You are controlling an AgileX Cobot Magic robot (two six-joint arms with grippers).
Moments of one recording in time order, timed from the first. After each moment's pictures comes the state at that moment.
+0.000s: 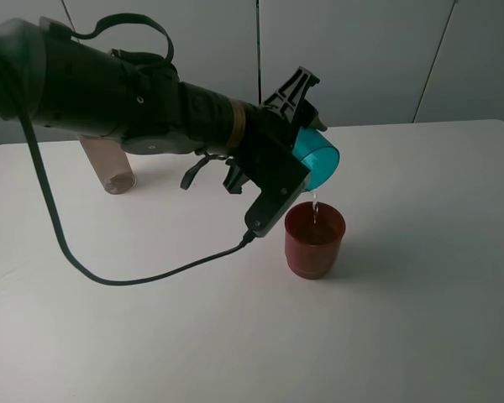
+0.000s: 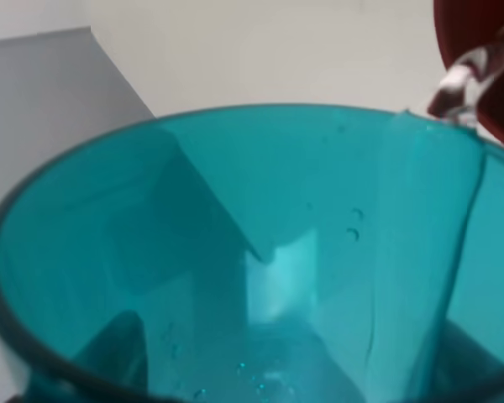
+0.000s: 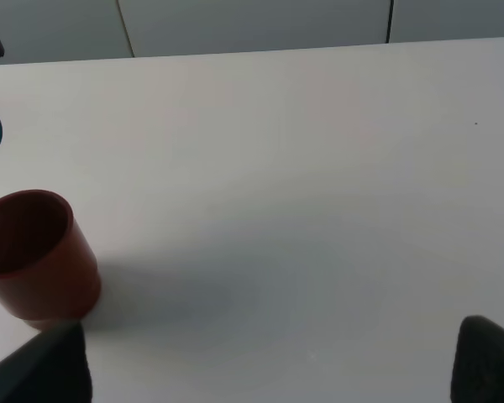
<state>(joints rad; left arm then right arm) -0.78 1.90 -1.18 0.86 -0.12 0.96 -0.01 0.00 -0.50 0.09 1.10 -0.01</state>
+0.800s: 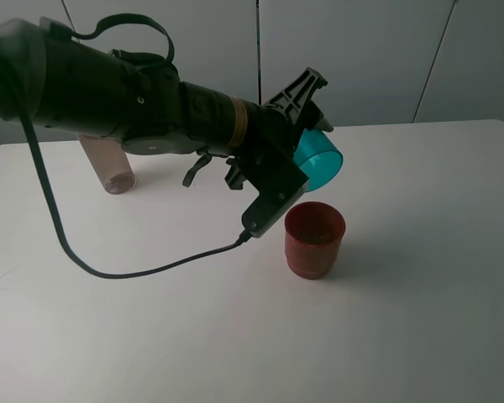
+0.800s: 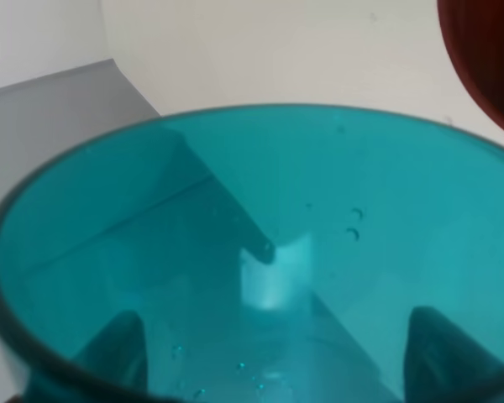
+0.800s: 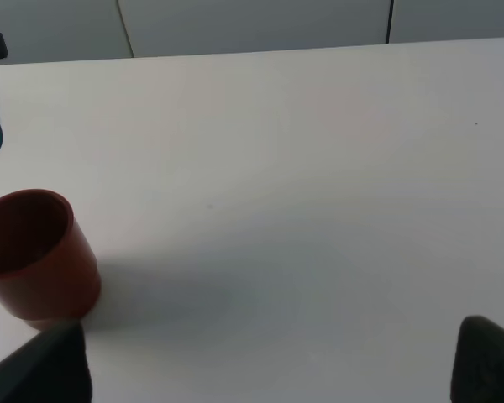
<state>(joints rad) -0.79 1.90 -1.18 0.86 -0.15 1.05 -0.01 0.00 -0.50 0.09 1.10 -0.01</state>
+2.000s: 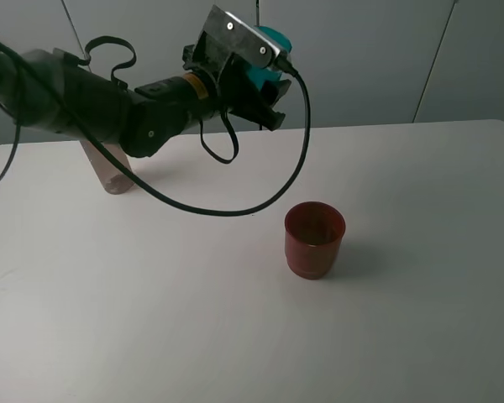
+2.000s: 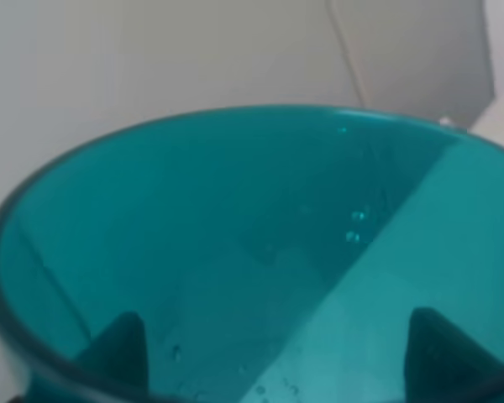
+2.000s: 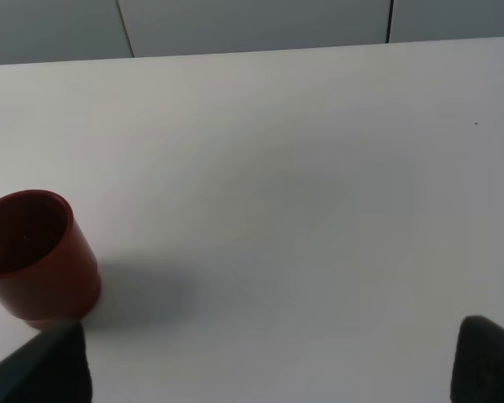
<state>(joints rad) -0.61 2.02 -1.17 0.06 -0.65 0.24 -0.01 0.00 -0.50 0.09 1.10 0.00</state>
